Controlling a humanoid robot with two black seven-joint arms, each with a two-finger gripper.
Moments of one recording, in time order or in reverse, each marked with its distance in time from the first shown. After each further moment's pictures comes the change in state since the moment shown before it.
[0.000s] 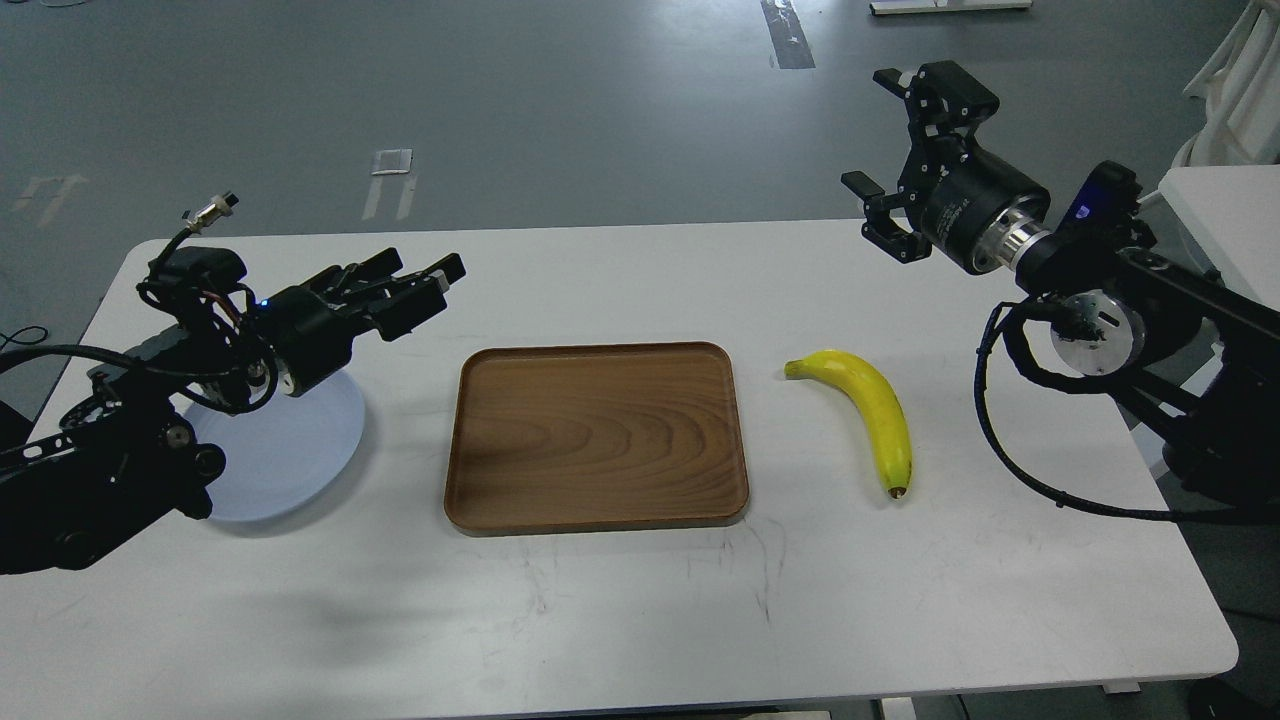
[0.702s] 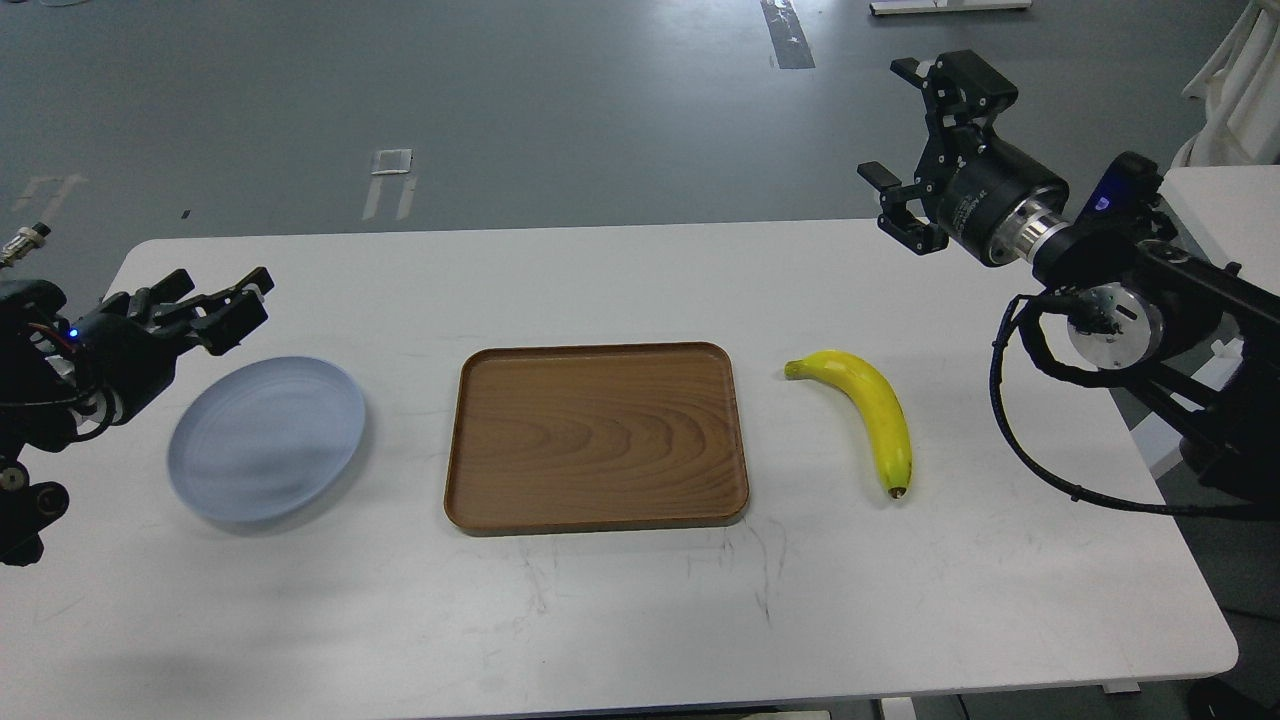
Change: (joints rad) left arm 0.070 0.228 0.062 0.041 -0.073 0.073 0.056; right arm 0.005 -0.025 0.000 0.001 0.000 0.000 0.000
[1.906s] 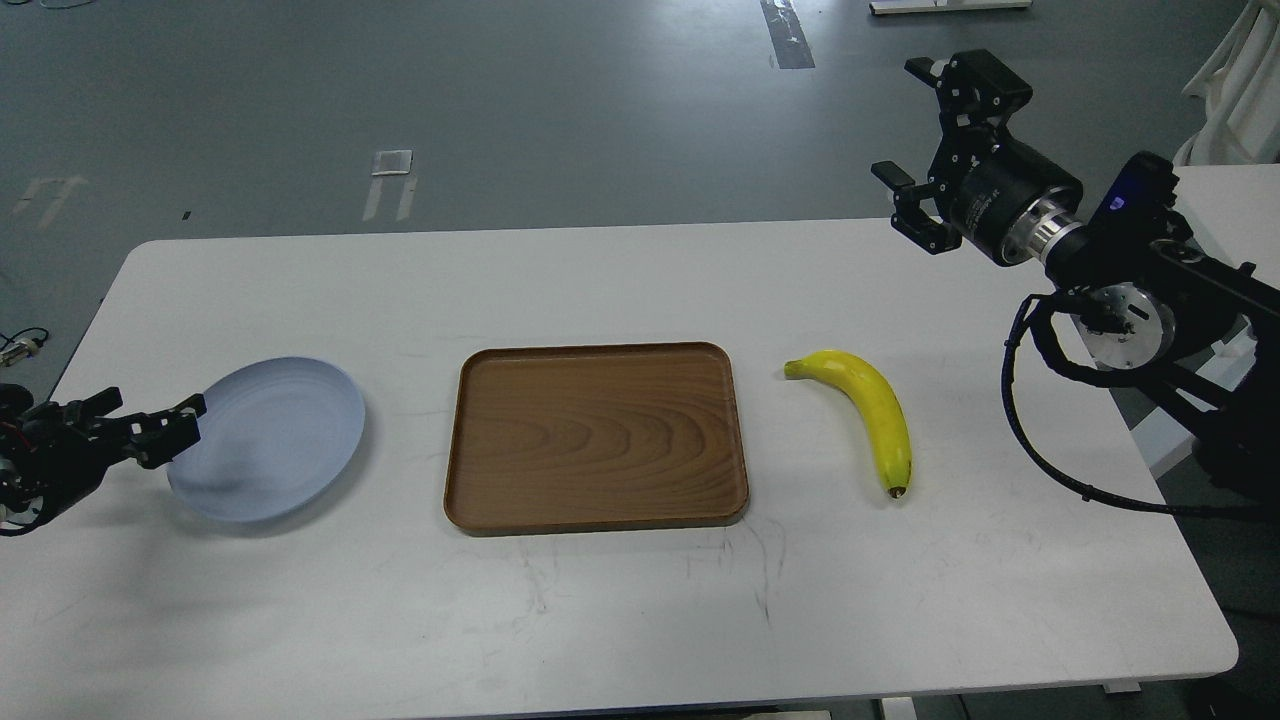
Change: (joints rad) left arm 0.033 -0.064 0.223 0.373 -0.014 0.028 -0.133; right arm -0.001 -0.016 0.002 -0.001 -0.002 -0.003 0.000
